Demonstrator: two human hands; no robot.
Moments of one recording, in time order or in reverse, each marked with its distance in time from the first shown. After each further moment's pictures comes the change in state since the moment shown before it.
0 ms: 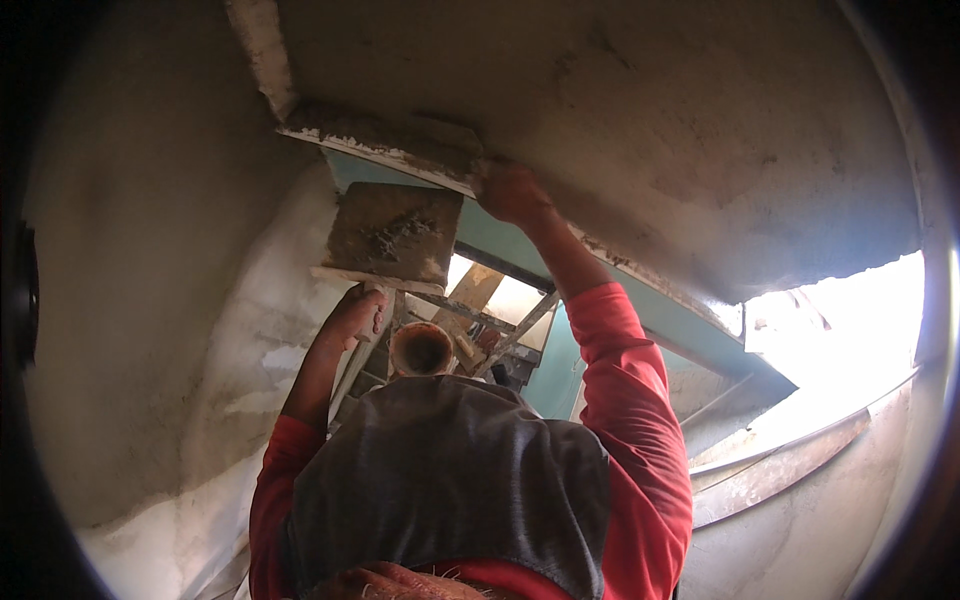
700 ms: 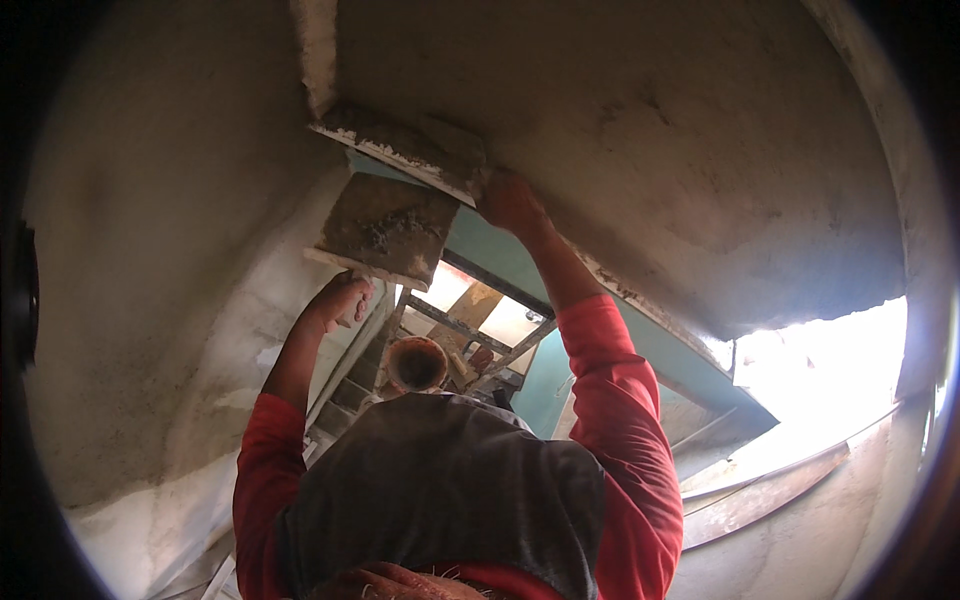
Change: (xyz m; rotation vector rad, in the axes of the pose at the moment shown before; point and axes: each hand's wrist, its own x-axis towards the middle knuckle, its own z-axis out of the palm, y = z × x) left_hand 0.019 0.012 -0.084 0.012 -0.047 0.042; right_hand 0.051 -0.035 0.016 0.053 0.065 -0.107
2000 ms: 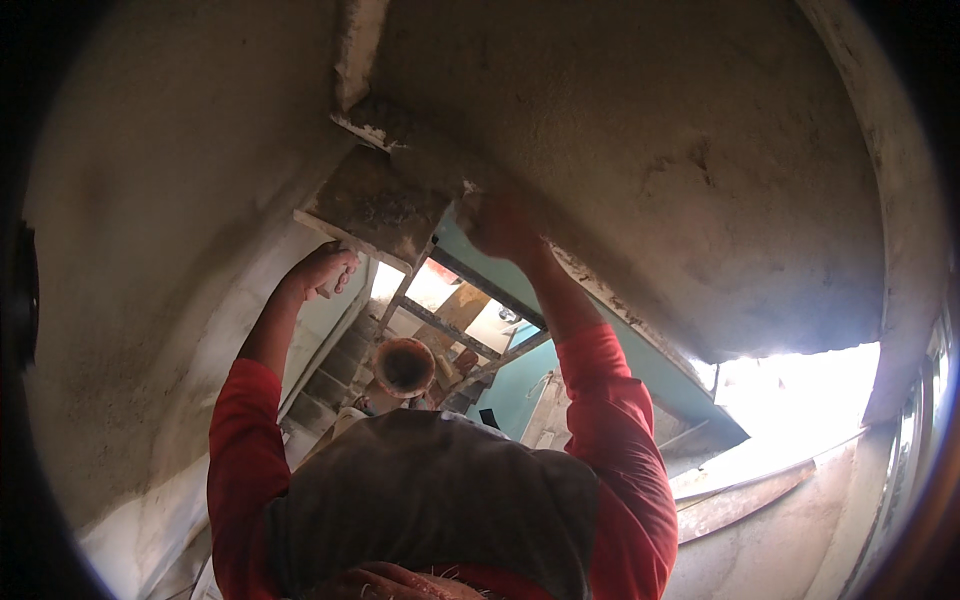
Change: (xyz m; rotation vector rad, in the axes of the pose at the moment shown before) left_hand 0.028 0.046 -0.097 0.165 -0.085 -0.012; right_hand 0.036 -0.059 0.020 0.006 -0.232 -0.062
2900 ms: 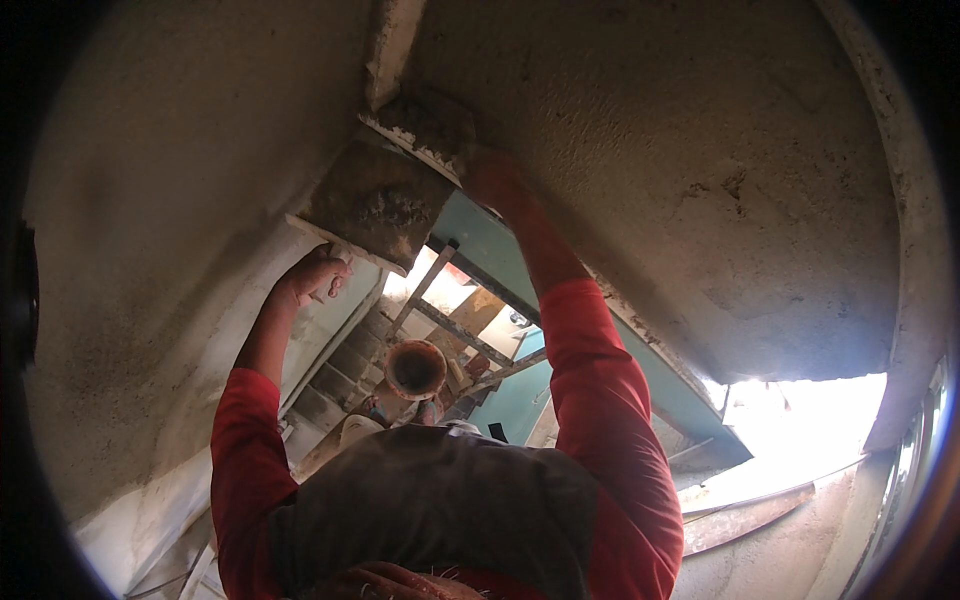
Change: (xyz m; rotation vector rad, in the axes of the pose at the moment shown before) left_hand -0.019 -0.024 -0.046 -0.224 0.061 0.047; right_hand 0.114 -0.015 0.016 -0.116 -0.166 0.214
